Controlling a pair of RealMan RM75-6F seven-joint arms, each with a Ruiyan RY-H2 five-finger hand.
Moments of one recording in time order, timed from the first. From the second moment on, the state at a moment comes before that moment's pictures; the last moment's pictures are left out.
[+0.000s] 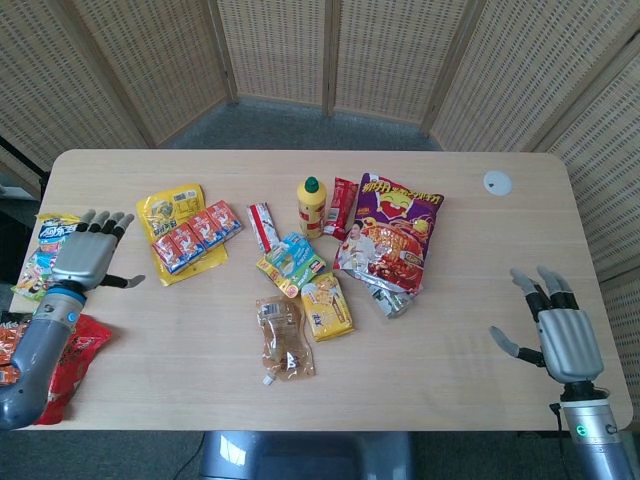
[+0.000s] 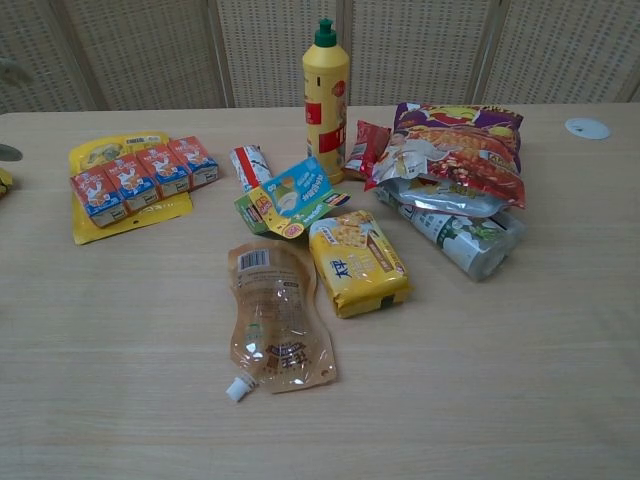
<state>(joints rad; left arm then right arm) -0.68 -1.14 -0.13 -1.61 0.78 0.93 0.56 0.17 -1.12 0.09 -1.76 -1.47 1.45 -0.09</state>
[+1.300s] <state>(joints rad) -0.99 -1.55 -0.16 -1.14 0.19 0.75 0.79 0.06 -1.02 0.09 -1.81 -1.46 1.55 -0.07</state>
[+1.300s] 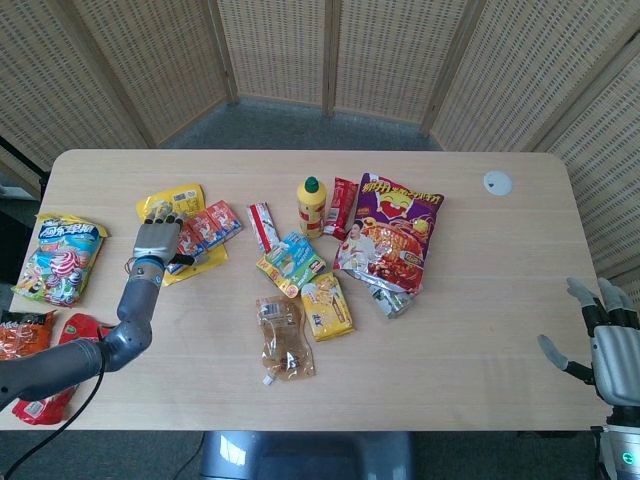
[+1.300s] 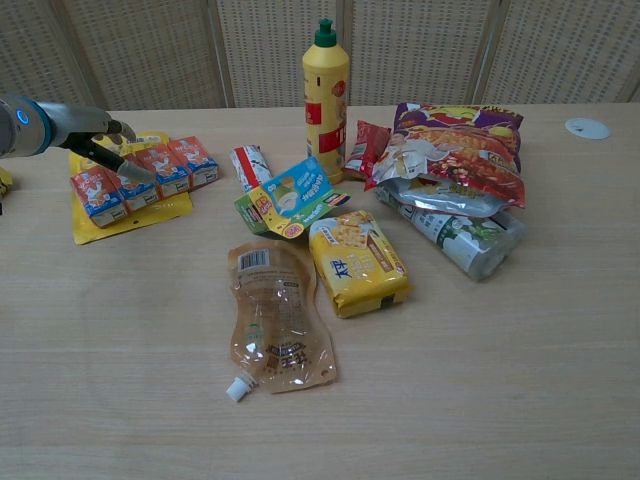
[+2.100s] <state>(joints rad) -1.06 -1.56 -0.13 -1.21 0.03 0.73 0.84 0.03 -1.01 0.10 -1.80 -1.46 1.57 -0.04</state>
